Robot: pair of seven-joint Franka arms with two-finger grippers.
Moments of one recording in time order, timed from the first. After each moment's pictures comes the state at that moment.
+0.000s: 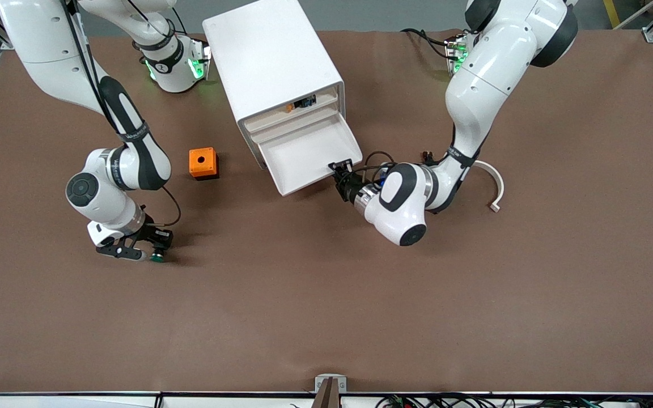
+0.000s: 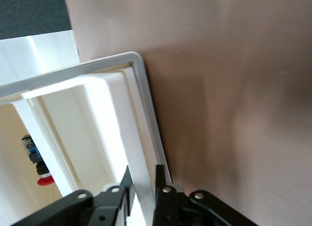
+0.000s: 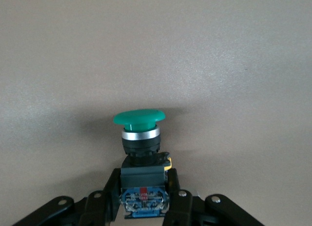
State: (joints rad) left arm -0.40 0.89 -0.22 -1.43 -0.80 1.77 -2.06; right arm 0.09 0.51 -0.04 -2.09 0.08 2.67 0.19
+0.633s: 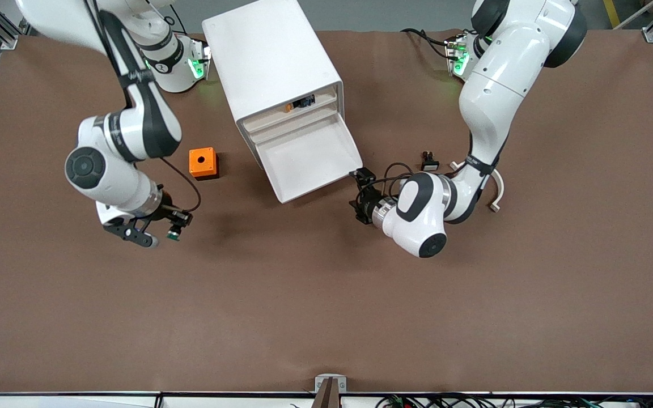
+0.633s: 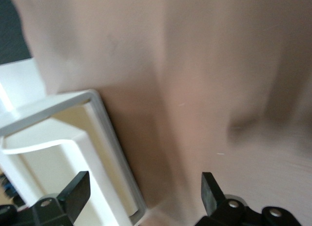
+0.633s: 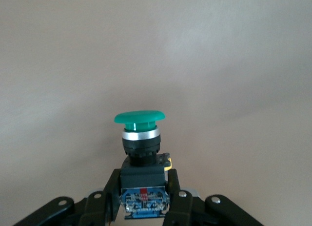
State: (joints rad) left arm -0.36 0.89 -0.19 -1.36 -0.60 1.77 -1.99; right arm 0.32 0.25 -0.03 -1.93 0.08 2.12 0.68
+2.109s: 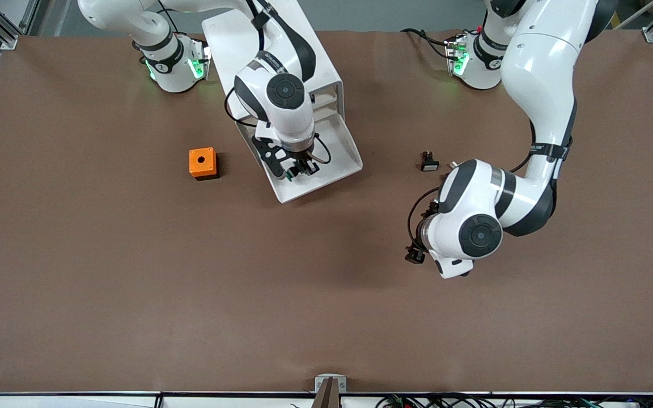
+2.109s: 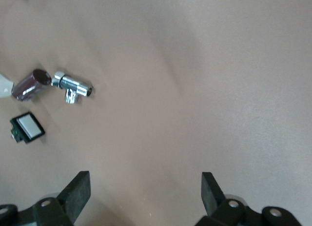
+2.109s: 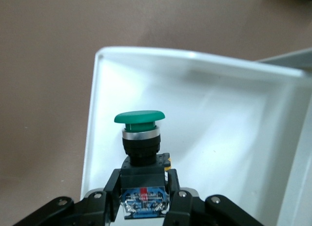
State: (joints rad) left arm -0.32 0.74 -0.14 -1.26 -0.05 1.78 -1.49; right arm 0.85 0.39 -0.03 -1.86 0.08 2.21 1.77
